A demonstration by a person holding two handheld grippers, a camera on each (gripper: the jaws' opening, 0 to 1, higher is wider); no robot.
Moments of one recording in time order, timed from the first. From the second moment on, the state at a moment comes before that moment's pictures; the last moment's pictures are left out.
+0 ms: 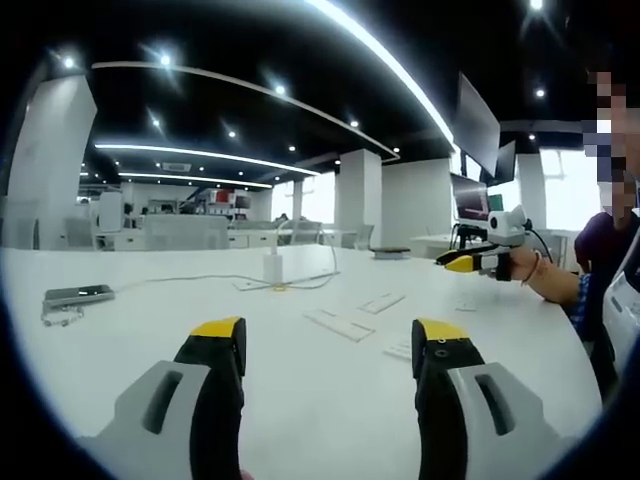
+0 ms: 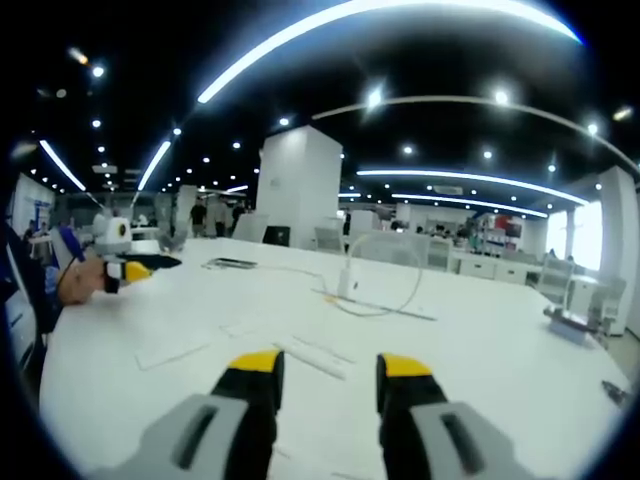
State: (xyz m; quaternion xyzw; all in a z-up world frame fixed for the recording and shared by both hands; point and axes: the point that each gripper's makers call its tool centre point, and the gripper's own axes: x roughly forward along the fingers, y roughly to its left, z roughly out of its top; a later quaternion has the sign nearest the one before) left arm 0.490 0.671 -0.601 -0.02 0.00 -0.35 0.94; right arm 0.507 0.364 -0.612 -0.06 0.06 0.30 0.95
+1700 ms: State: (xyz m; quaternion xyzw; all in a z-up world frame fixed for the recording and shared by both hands) left arm 0.494 0.680 -0.614 0.00 0.03 -0.34 0.94; right arm 0.513 0.350 -0.615 -0.15 0.13 0.35 0.91
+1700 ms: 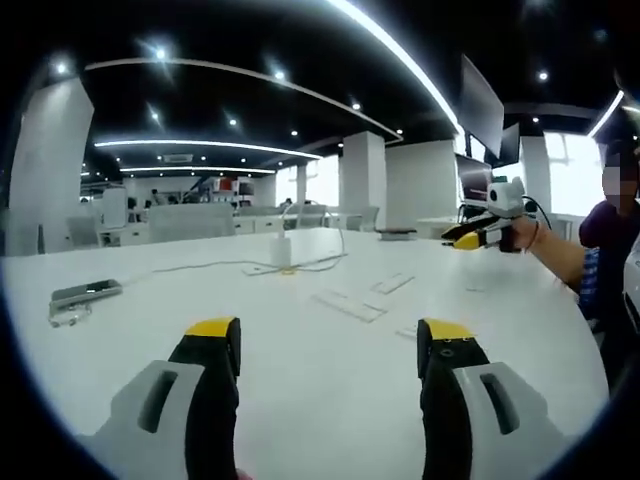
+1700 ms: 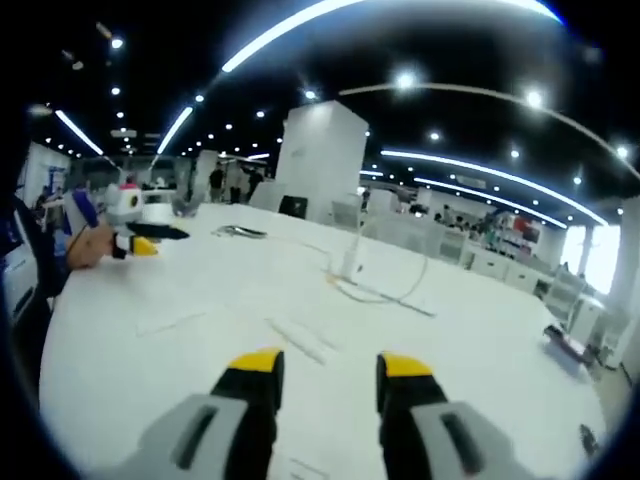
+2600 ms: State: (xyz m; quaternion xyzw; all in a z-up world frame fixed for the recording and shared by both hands) left arm 0.492 0.675 -0.622 0.00 0.05 -0.35 0.93; right arm 0.457 0.331 -0.673 -0.47 0.39 0.53 0.59
